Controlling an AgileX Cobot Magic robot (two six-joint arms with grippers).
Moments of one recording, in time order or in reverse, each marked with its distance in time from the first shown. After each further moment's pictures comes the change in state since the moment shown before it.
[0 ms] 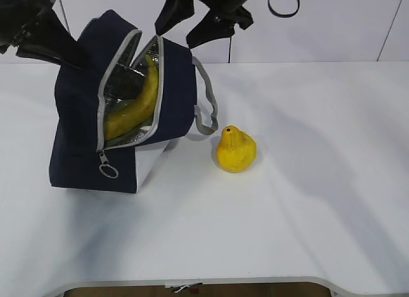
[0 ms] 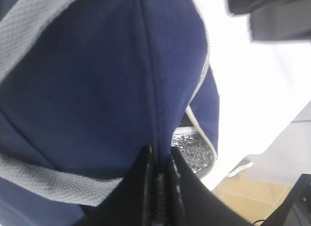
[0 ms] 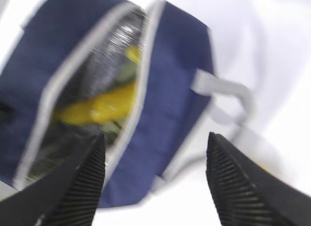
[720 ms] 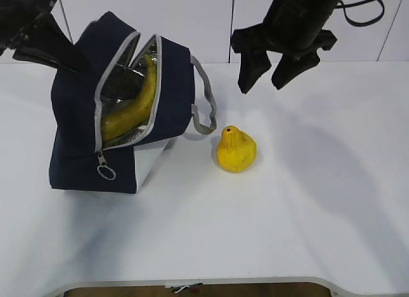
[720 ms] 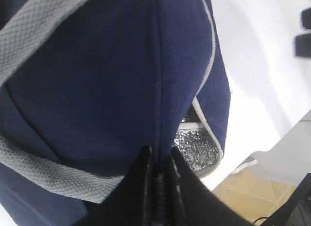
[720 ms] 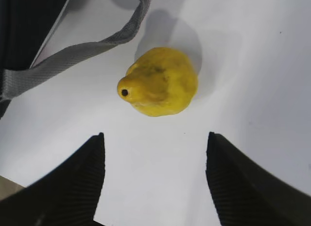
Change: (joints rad) left arm 0.000 0.000 0.000 0.033 0.006 -0.032; right arm -0.001 -0.288 0.471 -0.467 0.006 0.047
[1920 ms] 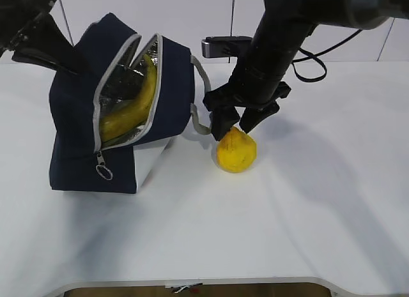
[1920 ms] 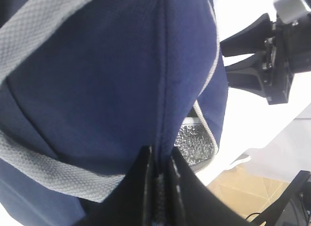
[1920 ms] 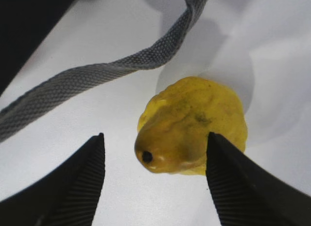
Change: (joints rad) left arm 0.000 0.000 -0.002 0.002 0.021 -0.030; right arm 0.046 0.168 0.060 0.073 -0.118 -0.156
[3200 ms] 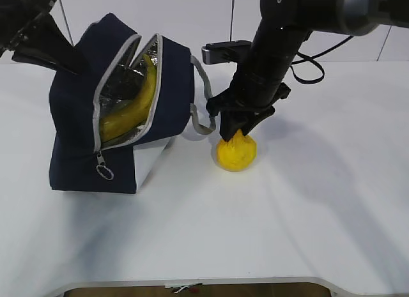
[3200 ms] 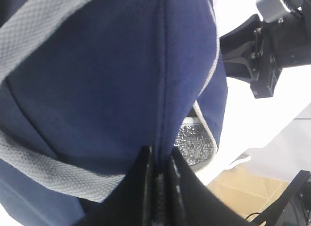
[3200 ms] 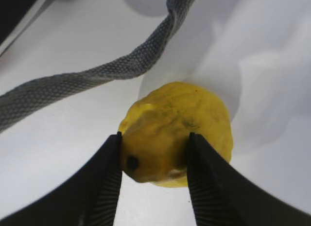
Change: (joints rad) left arm 0.000 0.000 0.000 0.000 0.002 0.000; right arm 0.000 0.040 -0.016 -0.039 -0.003 -0.019
